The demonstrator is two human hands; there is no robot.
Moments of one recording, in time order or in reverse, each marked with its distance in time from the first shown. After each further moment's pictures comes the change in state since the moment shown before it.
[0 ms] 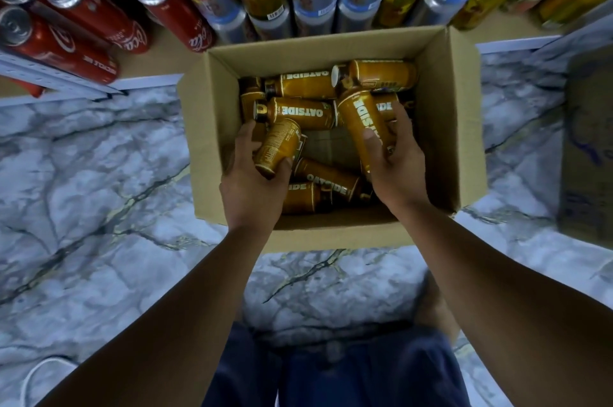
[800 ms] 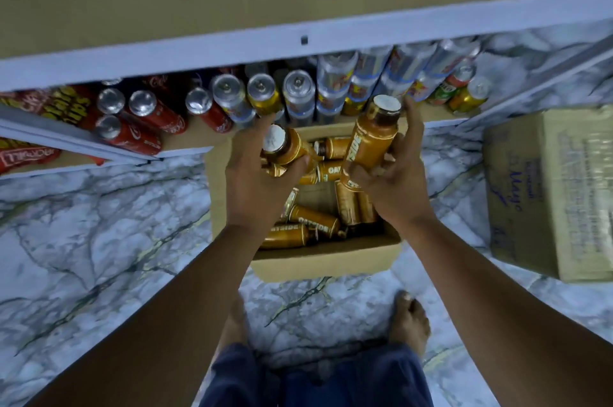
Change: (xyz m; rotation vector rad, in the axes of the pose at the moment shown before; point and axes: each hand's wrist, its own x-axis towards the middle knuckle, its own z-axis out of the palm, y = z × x) left_hand 0.014 0.147 -0.108 -0.296 -0.028 0.307; right_hand -0.020 -0.149 -0.106 0.191 0.030 -0.207
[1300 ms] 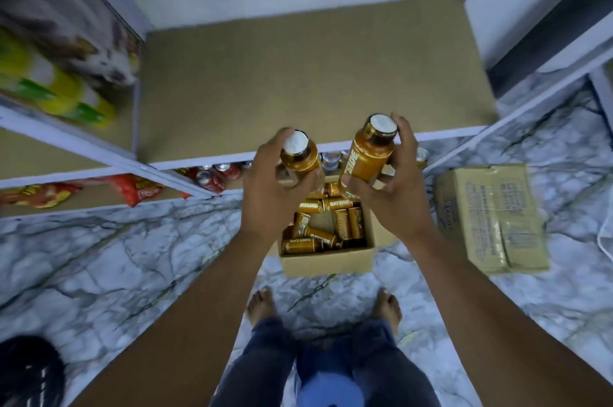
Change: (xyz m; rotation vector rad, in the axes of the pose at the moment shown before) left_hand -0.034 0.280 -0.179 -0.078 0.027 0.132; right_hand -0.088 -0.321 -0.116 -0.030 -0.014 -0.146
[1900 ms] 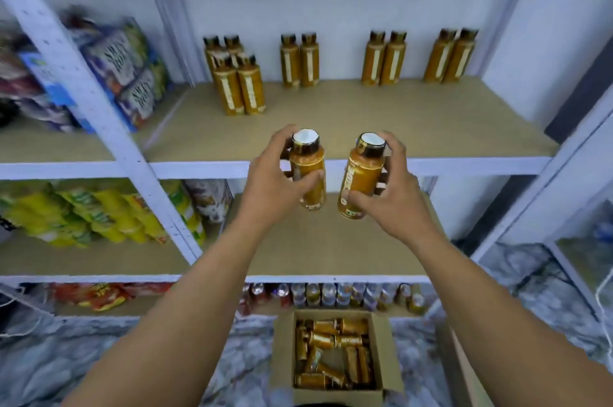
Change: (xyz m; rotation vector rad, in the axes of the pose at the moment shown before) left_hand 0.034 0.294 -0.216 0.027 0.144 0.333; right_hand -0.019 -0.338 -0.085 -0.121 0.017 -0.398
